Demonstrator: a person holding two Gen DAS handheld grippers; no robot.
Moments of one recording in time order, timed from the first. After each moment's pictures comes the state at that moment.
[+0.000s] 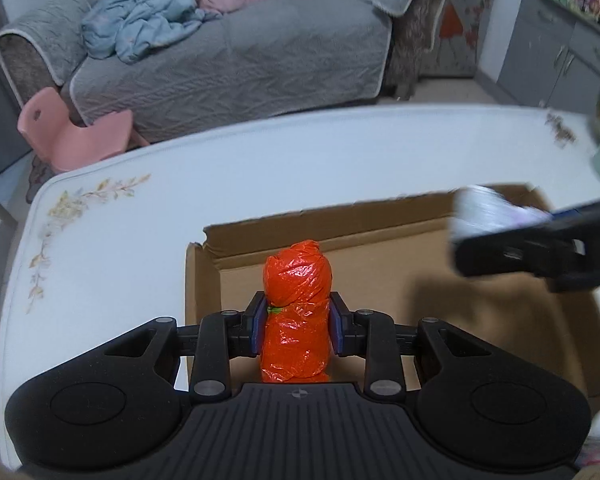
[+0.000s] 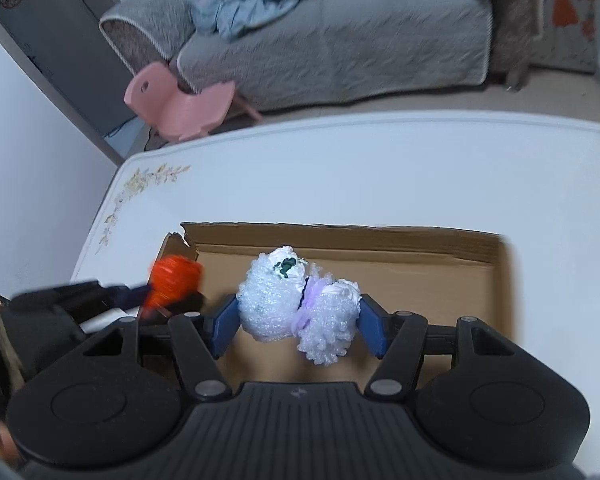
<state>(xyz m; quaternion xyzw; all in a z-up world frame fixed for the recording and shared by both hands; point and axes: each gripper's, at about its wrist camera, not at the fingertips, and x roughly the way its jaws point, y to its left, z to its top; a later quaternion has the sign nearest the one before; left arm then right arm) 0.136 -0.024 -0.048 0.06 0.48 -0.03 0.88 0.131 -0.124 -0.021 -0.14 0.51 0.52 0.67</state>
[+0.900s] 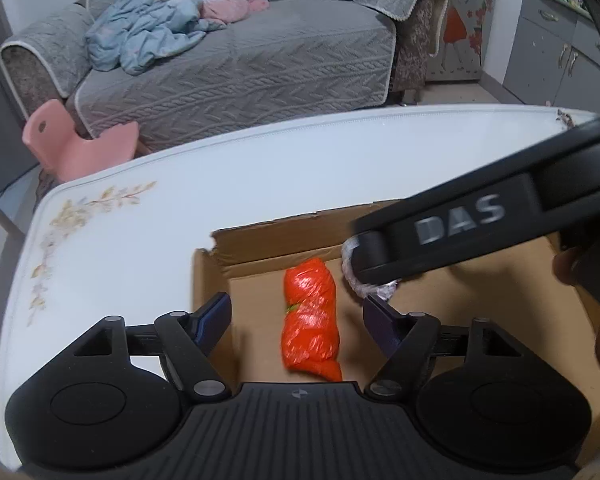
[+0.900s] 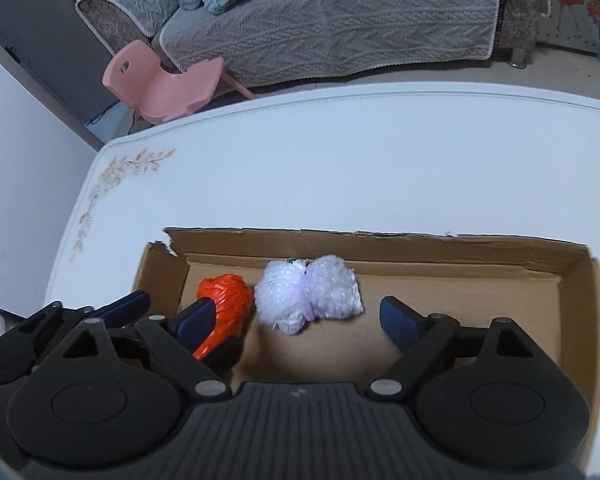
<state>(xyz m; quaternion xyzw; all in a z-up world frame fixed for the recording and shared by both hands) 0.120 -0.019 -0.044 0.07 0.46 -0.03 0.89 0.112 -0.099 -0.033 -0.16 0.53 0.50 0.67</state>
